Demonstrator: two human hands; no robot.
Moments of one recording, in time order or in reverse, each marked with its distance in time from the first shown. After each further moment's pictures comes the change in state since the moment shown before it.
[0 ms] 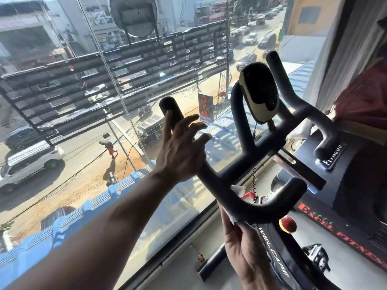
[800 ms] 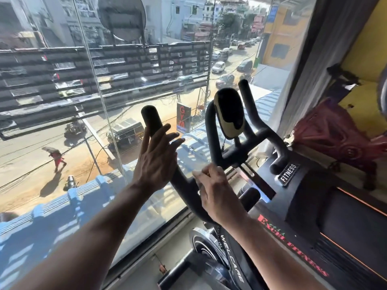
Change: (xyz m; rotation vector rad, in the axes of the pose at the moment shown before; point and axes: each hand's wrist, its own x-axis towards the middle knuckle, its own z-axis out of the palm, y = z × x) left_hand -0.015 0.013 0.011 -0.131 0.155 -0.121; right_hand 0.015 -0.081 0.089 -2.119 -0.401 -1.145
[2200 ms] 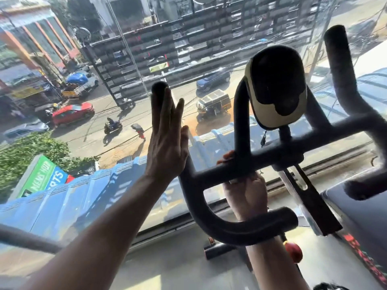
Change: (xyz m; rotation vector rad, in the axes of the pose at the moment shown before) left_hand 0.030 0.045 0.003 0.223 -0.004 -0.398; right_hand 0.018 0.081 0.067 2.506 -0.074 0.942
